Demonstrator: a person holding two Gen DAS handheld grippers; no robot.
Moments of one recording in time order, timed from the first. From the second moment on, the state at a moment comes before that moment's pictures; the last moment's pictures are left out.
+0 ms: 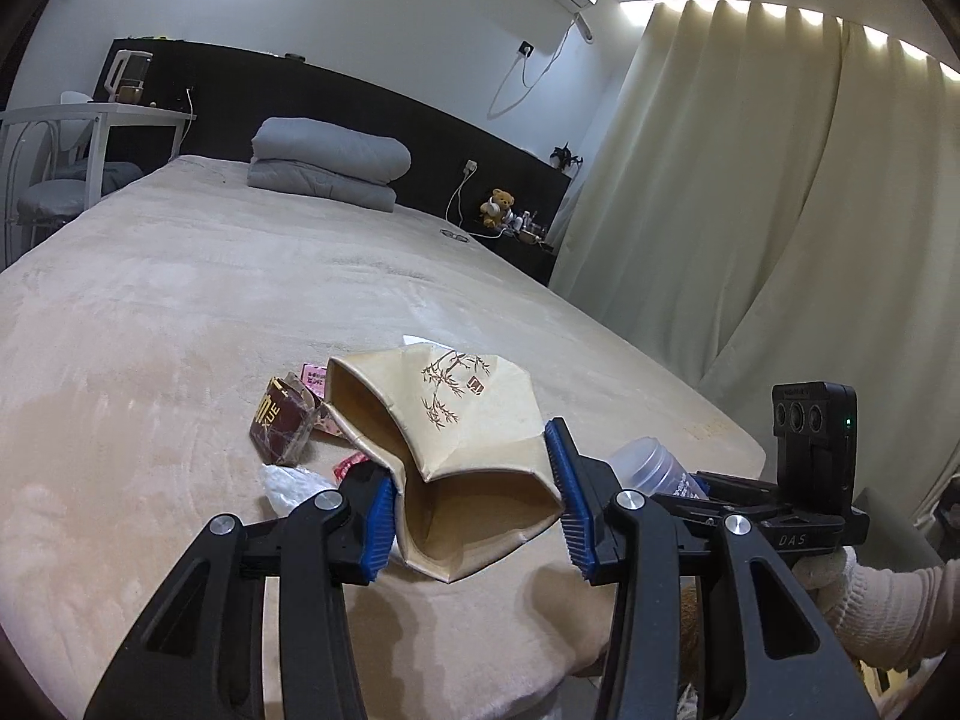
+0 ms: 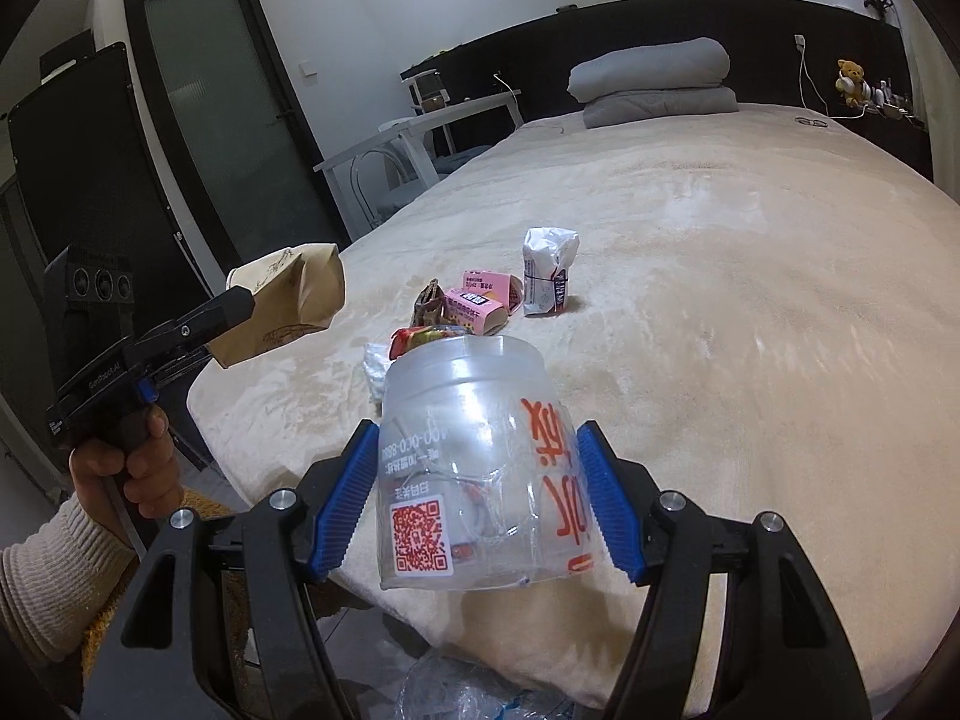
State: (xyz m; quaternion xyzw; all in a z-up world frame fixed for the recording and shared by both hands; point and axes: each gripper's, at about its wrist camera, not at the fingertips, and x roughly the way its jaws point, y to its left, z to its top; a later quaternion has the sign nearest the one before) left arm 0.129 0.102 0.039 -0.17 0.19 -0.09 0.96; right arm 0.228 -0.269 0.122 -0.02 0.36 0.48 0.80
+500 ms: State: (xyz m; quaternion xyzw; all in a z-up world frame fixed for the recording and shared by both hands) left arm 0.042 0.053 0.023 -0.18 0.17 -0.09 0.96; right arm 0.152 -0.309 0.122 -0.01 0.34 0.46 0.82
